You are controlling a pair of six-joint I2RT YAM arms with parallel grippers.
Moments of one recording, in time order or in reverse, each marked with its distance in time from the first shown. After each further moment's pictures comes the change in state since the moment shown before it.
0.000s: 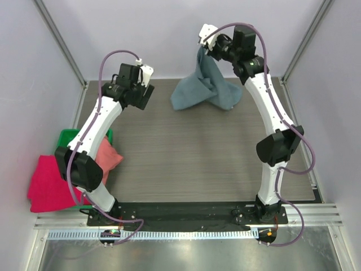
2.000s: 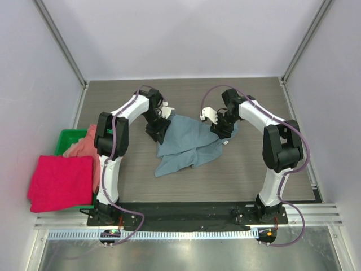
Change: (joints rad) left arm -0.024 0.545 0.081 -0.325 0.578 0.029; right arm -0.020 -0.135 -0.845 -0.446 0.104 -0.293
